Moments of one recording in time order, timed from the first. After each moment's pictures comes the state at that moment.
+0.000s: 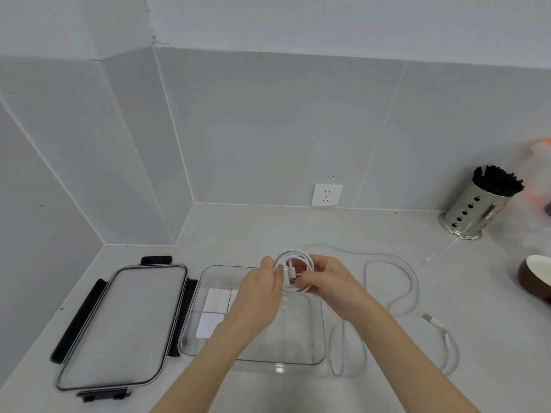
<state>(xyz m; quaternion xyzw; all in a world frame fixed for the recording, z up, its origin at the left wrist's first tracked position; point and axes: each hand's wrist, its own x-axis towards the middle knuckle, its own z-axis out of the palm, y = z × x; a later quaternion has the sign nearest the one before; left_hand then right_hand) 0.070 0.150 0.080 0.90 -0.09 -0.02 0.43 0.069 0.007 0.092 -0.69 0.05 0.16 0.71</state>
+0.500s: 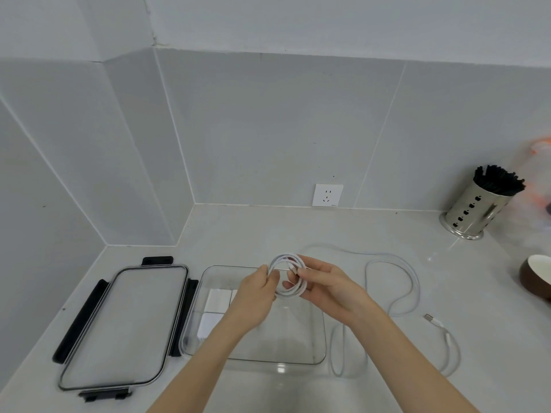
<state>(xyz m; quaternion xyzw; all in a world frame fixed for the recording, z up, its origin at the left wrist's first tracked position) 0.074 0.159 0.069 0.83 -0.02 -0.13 0.54 0.067 0.004 0.080 -0.46 0.05 0.22 0.86</state>
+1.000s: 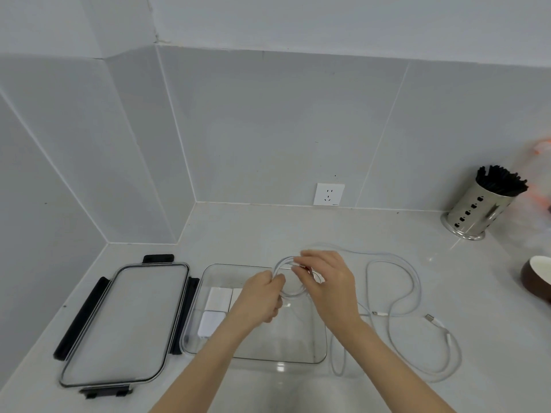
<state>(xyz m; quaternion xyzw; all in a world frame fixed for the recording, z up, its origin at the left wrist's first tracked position) 0.071 0.154 0.077 0.76 0.06 -0.23 0.60 0.064 0.018 0.054 -0.87 -0.08 -0.31 0.37</state>
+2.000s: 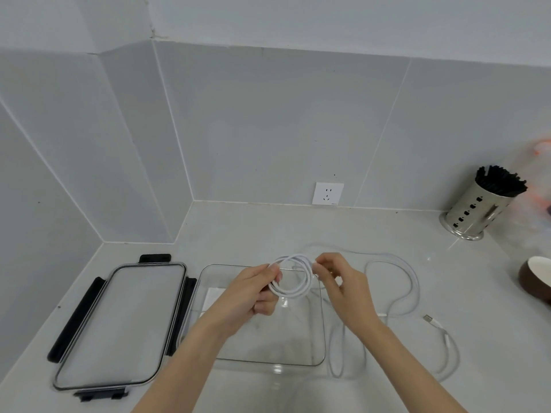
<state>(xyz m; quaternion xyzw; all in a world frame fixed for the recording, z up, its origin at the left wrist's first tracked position) 0.074 0.174 0.084 0.61 -0.02 -0.28 0.75 0.055 -0.010 0.062 -0.87 -0.04 -0.16 0.46</state>
